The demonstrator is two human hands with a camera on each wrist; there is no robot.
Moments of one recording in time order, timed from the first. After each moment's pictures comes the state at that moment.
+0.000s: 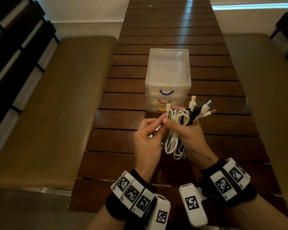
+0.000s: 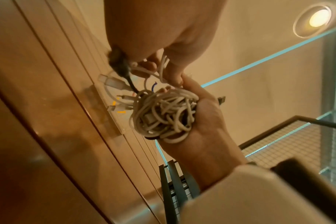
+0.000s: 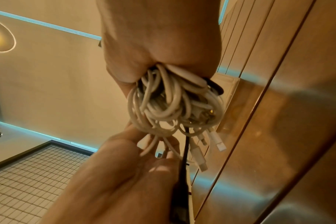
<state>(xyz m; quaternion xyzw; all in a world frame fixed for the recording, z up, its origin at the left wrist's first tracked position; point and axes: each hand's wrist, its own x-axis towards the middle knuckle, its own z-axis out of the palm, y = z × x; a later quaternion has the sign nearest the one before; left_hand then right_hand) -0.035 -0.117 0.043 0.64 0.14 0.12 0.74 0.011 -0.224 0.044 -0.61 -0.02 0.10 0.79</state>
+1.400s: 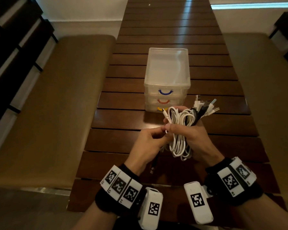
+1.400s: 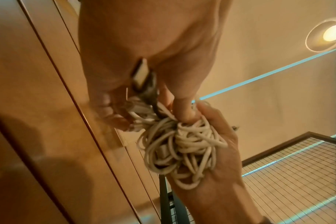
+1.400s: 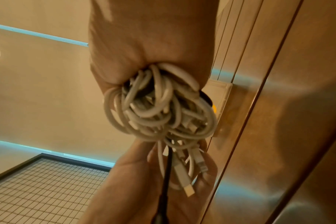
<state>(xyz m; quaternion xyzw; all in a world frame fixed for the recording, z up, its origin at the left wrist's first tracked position) -0.028 -0.101 0.042 0.73 0.08 -0.11 0.67 0.012 -0.241 0.049 -0.60 -0.01 0.20 0.77</state>
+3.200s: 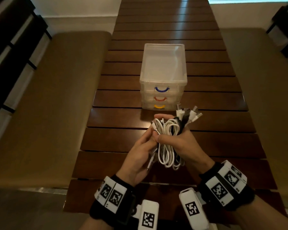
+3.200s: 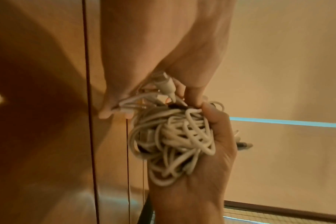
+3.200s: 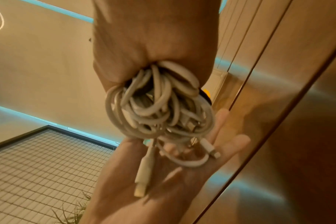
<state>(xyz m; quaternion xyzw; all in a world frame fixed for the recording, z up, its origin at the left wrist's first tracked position) -0.044 -0.098 0.017 0.41 0.18 -0.19 0.87 0.002 -0.230 0.022 -0.63 -0.08 0.18 0.75</state>
